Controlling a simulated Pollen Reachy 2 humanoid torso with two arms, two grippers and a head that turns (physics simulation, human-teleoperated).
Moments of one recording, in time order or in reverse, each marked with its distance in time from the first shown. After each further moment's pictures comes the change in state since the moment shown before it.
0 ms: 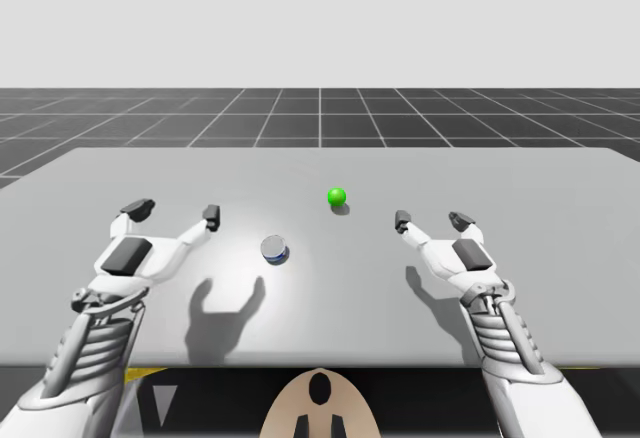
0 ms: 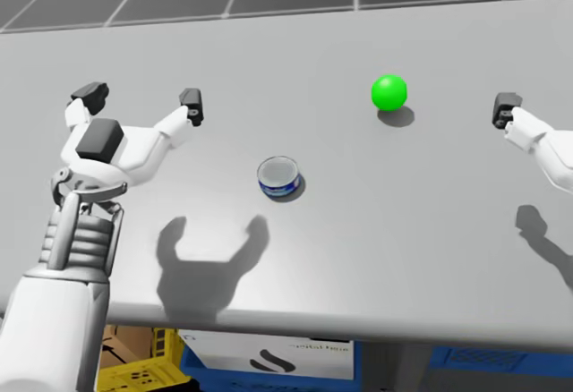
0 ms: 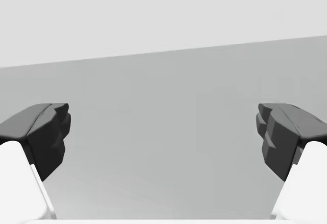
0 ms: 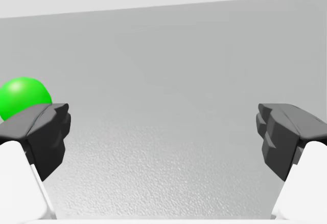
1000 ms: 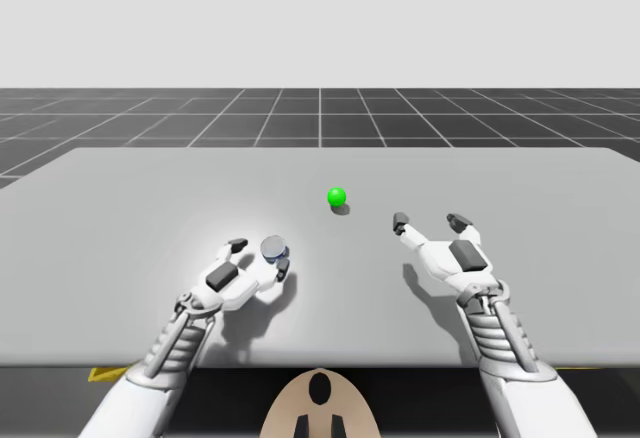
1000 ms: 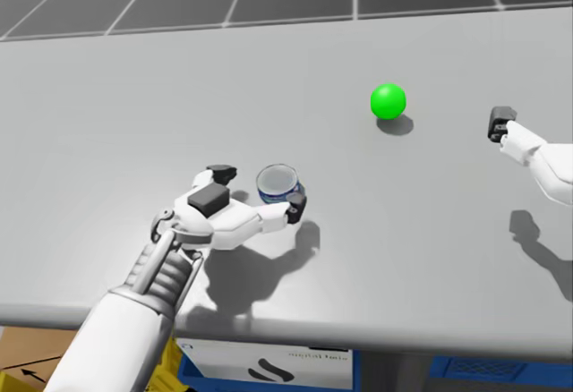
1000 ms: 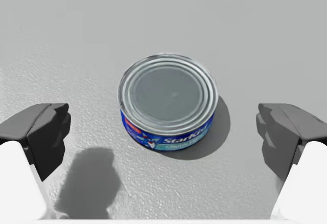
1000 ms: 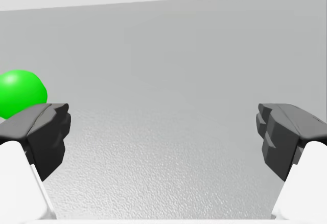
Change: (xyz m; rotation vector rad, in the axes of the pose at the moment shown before) left arm -0.072 -0.079 -0.009 -0.447 0.405 0.042; right arm -0.006 0.001 -0.002 -0.005 0.008 0.013
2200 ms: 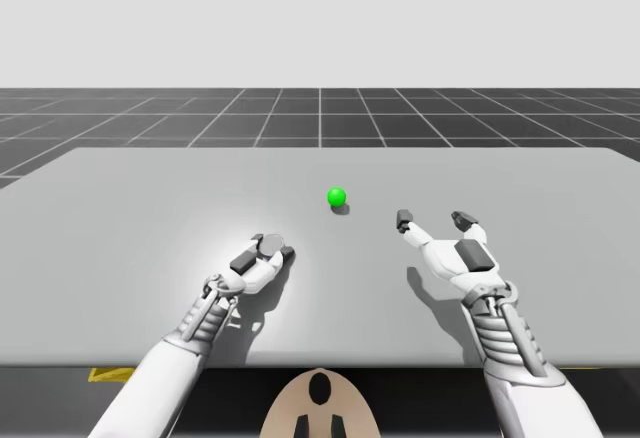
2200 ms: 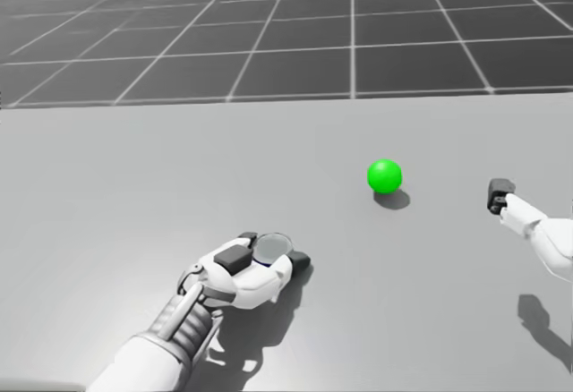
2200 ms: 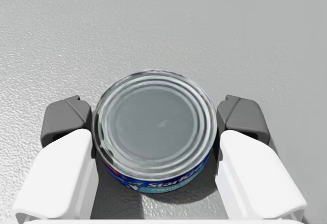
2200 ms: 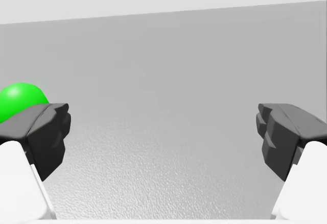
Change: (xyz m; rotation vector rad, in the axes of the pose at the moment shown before) left arm -0.003 -0.004 -0.044 0.016 0.046 -0.015; right arm 0.008 -0.001 0.004 -0.002 -0.027 -0.007
